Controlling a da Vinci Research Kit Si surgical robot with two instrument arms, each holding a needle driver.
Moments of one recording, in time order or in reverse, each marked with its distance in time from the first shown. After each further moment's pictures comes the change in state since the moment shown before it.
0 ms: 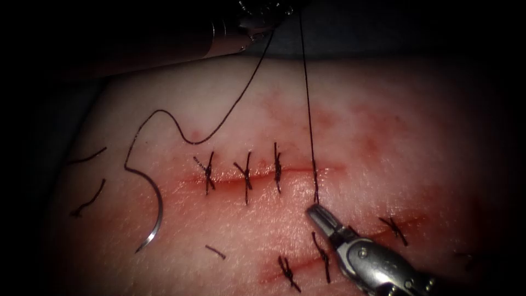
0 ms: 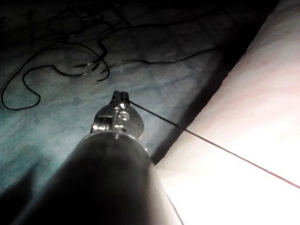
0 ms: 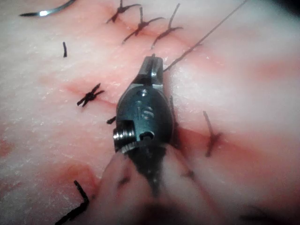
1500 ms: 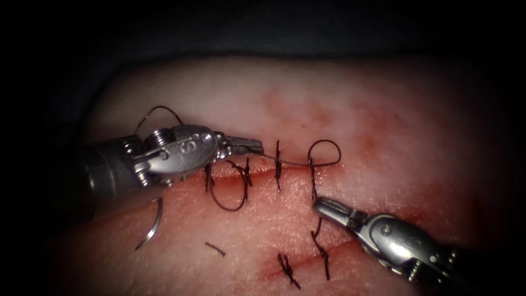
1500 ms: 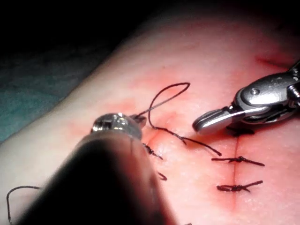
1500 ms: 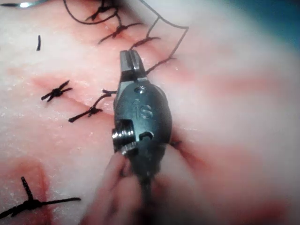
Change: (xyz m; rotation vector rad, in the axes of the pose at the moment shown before) right arm 0.002 0.007 0.005 0.450 -0.032 -0.055; left arm 0.005 0.016 -0.031 -0.537 -0.184 -0.049
